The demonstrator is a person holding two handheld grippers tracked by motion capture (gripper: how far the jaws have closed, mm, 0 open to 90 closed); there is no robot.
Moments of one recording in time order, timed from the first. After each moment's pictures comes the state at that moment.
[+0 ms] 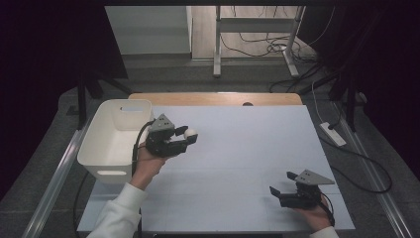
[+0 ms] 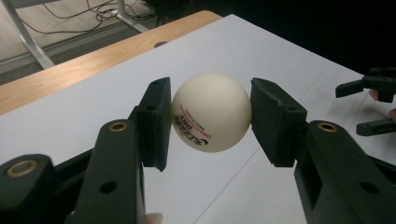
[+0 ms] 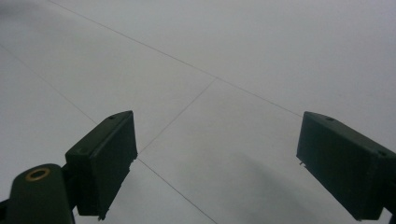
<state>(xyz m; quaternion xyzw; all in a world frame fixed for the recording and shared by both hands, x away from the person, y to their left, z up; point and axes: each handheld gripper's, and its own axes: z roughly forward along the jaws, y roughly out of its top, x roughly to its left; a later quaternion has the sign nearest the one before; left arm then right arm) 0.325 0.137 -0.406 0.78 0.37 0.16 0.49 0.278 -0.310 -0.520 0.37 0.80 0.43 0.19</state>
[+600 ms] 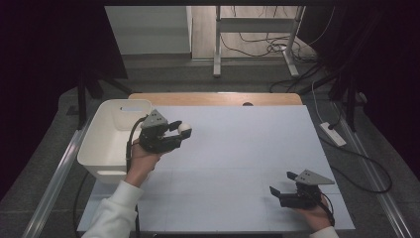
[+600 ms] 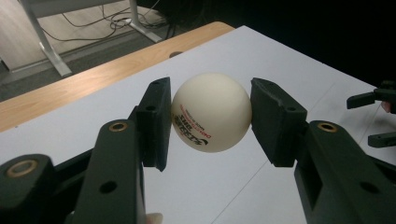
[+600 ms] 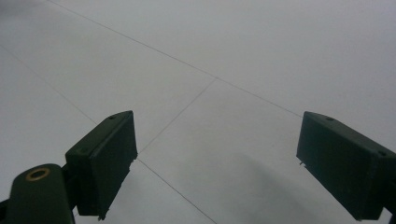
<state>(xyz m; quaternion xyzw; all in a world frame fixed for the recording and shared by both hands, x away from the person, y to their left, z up) 0.326 0.151 -0.395 0.76 0.38 0.18 0.49 0.278 -0.310 -0.520 0.37 0.80 0.43 0.19</state>
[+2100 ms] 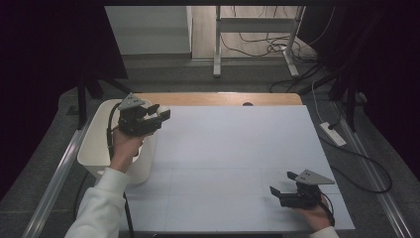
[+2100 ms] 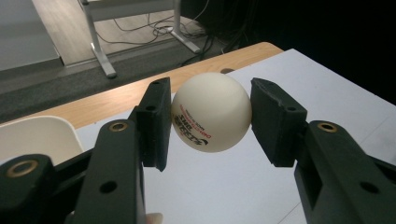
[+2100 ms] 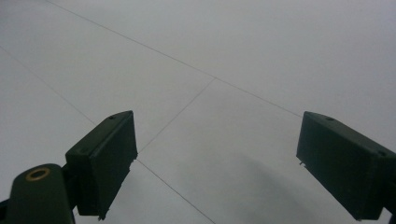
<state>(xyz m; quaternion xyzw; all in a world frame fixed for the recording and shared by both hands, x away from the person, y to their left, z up) 0.348 0.201 -0.374 0.72 0.44 0.22 0.49 0.278 -0.310 -0.520 0.37 0.80 0.43 0.19</state>
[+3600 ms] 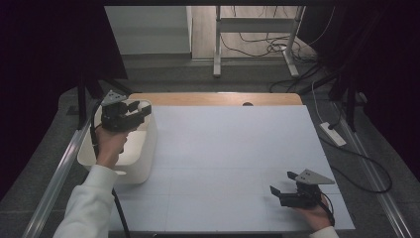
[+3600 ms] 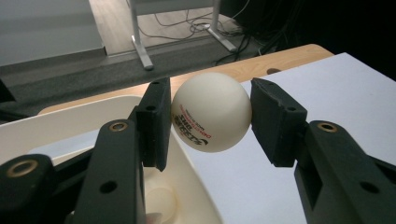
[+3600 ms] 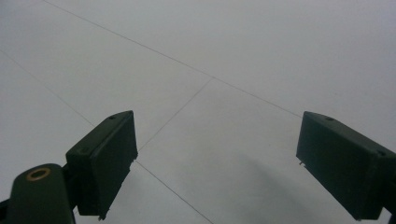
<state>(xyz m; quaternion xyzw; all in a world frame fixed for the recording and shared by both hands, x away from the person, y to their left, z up) 0.355 0.243 -0.378 0.69 0.50 0.25 0.45 0.279 -0.310 -0.520 0.37 0.80 0.43 0.19</state>
